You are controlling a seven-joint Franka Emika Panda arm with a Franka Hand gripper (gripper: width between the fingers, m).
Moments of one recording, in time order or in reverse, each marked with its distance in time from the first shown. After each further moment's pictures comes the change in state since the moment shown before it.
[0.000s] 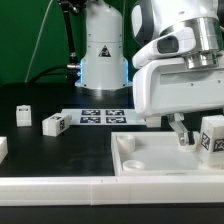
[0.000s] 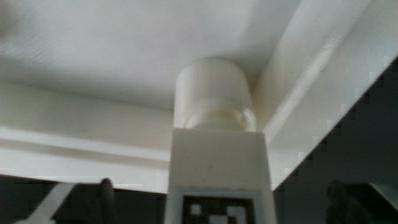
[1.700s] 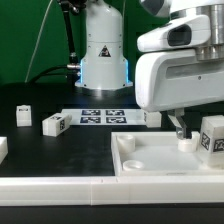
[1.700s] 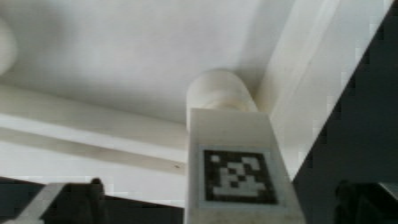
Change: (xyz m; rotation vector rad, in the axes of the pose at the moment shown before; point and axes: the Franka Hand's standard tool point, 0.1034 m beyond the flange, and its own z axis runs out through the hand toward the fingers) arm 0.014 0.007 -0.012 0.058 -0.414 0.006
